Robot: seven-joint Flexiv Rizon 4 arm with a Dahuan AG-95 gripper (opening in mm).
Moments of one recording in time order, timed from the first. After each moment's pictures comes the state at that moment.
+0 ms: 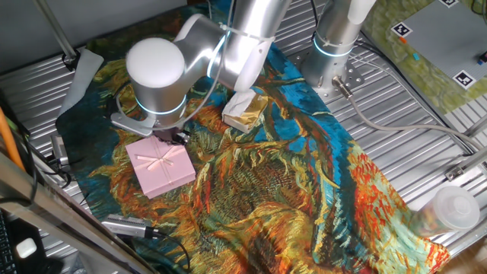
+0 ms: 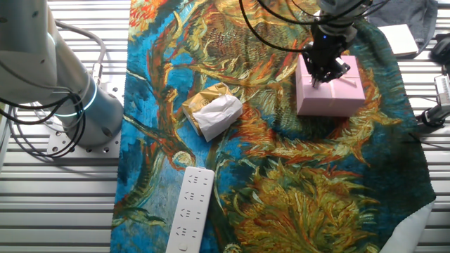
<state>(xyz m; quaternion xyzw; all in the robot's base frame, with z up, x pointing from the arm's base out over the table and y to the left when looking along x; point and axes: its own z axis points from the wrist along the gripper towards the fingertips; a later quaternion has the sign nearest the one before) 0.591 0.057 0.100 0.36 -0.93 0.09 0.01</state>
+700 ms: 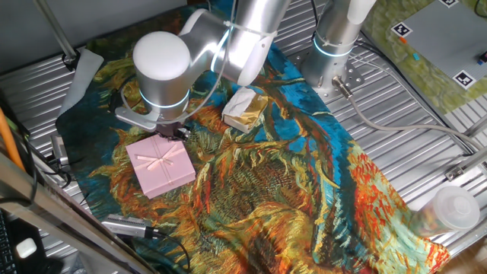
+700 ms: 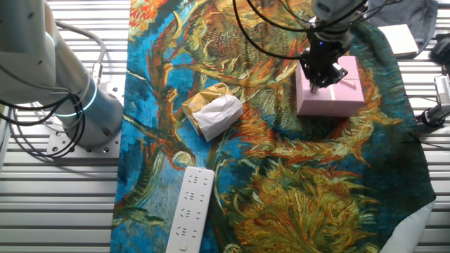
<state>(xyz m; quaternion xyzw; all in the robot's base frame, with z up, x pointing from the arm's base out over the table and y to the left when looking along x) 0.588 0.050 0.096 0.36 -0.93 0.09 0.00</state>
